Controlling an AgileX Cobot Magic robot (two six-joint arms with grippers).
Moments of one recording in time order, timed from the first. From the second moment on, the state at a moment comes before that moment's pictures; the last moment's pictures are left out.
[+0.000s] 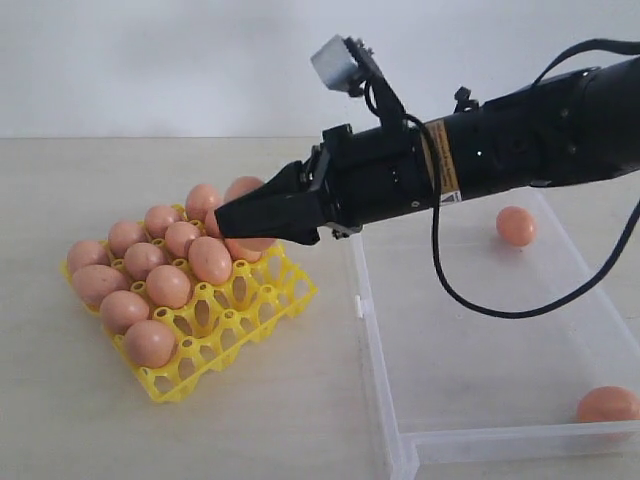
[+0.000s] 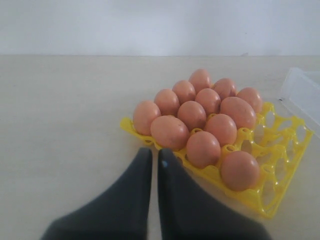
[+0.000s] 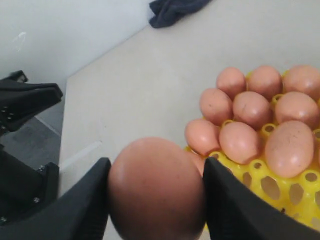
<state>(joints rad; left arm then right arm) -0.17 0.00 0.00 0.04 0.34 -0.08 0.31 1.77 -1.04 -1.53 -0.95 1.50</state>
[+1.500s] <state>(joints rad) -0.17 0.00 0.00 0.04 0.34 -0.08 0.52 2.05 -1.05 -0.88 -0.84 0.89</state>
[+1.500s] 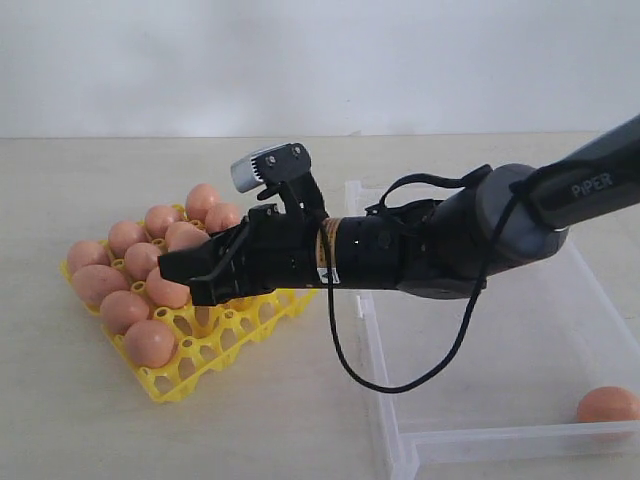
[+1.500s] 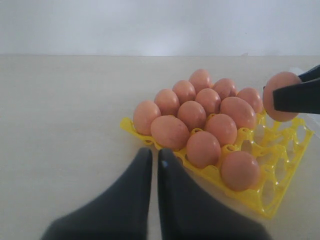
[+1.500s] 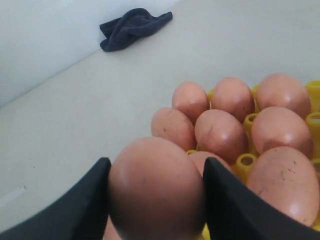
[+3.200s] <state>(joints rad) -0.17 0.00 0.00 0.04 0.34 -0.08 0.58 2.12 -1.12 -0.85 -0.66 0.89</state>
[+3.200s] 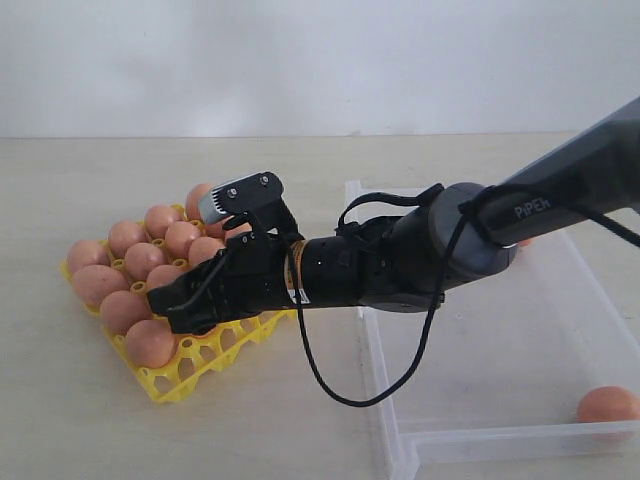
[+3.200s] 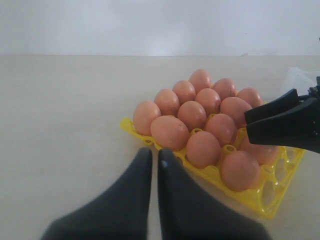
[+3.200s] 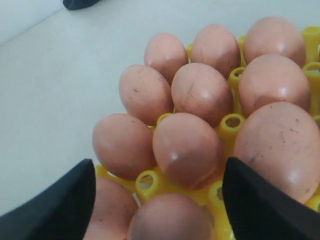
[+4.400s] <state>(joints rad) -0.17 0.00 0.00 0.04 0.34 -0.08 0.57 1.50 -1.05 -1.74 -0.07 1.49</state>
